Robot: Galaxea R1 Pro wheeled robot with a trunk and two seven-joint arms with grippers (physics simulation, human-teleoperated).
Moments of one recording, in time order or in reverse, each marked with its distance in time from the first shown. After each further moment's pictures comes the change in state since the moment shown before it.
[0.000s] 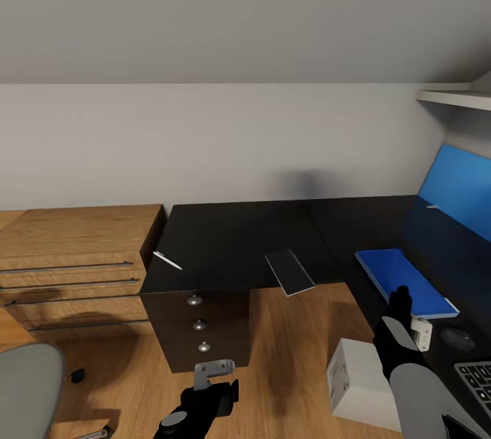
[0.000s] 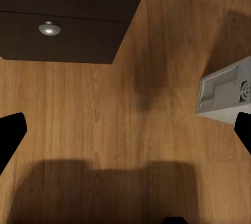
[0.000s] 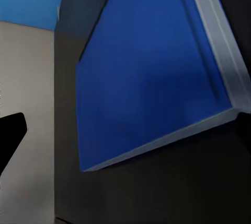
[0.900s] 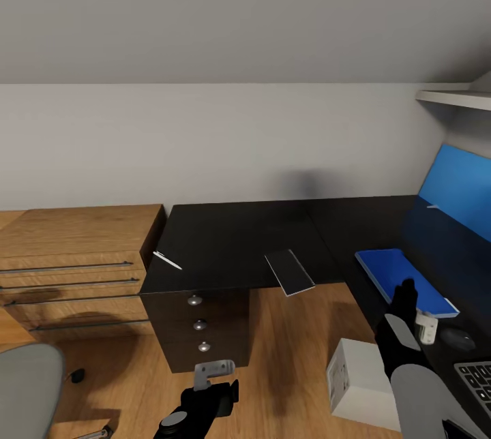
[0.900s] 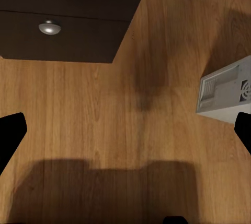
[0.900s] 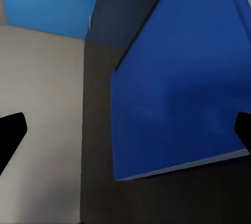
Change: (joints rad) left arm 0.000 0.000 0.000 0.002 0.002 0.001 0.000; right arm 0.011 0.008 -0.003 -0.063 0.002 -0.012 0.065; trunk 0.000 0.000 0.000
